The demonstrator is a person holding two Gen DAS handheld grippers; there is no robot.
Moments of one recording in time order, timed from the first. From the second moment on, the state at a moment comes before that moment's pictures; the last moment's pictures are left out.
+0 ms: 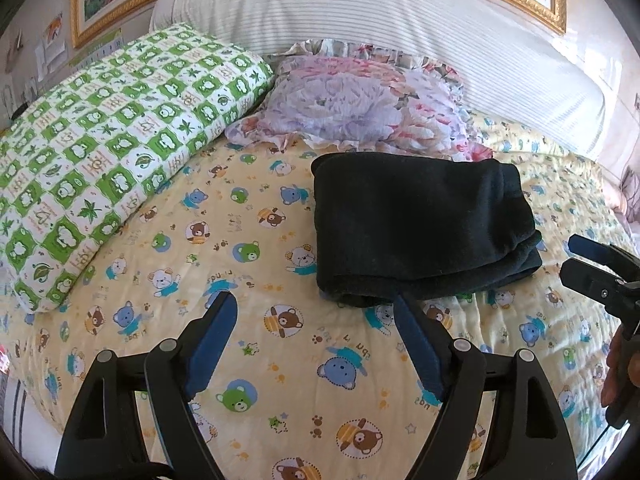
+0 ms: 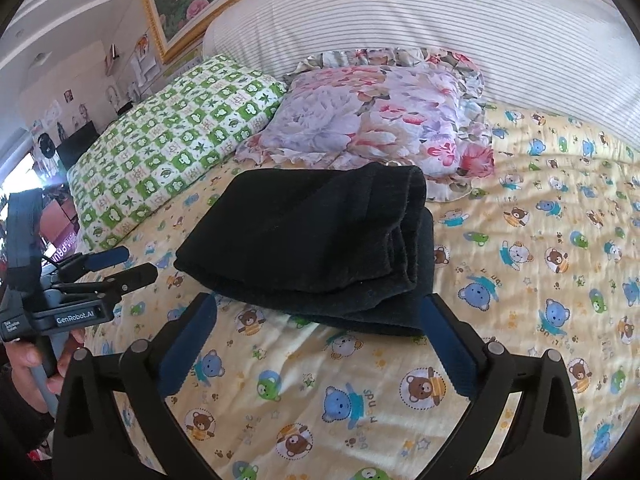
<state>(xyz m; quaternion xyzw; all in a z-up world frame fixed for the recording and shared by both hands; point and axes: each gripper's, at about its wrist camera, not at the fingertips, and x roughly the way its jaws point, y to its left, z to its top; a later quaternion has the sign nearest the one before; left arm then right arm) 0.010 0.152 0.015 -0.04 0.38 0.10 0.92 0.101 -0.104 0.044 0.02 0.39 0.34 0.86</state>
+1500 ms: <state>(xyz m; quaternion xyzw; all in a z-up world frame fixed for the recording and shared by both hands) 0.033 0.138 -0.001 0.04 0.36 0.07 0.93 0.111 -0.104 0.019 -0.05 0.39 0.35 0.85</state>
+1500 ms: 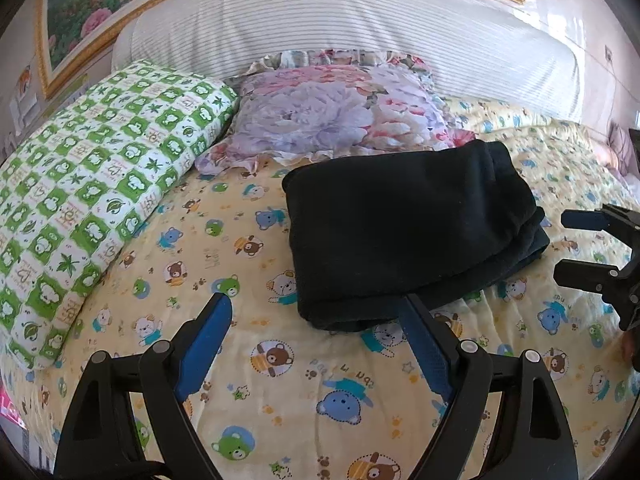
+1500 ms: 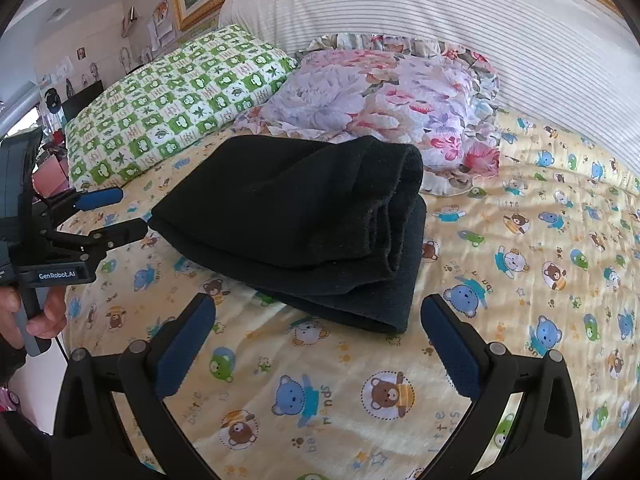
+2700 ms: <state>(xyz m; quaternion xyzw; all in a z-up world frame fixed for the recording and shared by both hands) 0.039 0.116 -0.002 0.06 0.36 0.04 0.93 0.119 -0.105 0.017 -0.05 0.39 0.36 0.85</state>
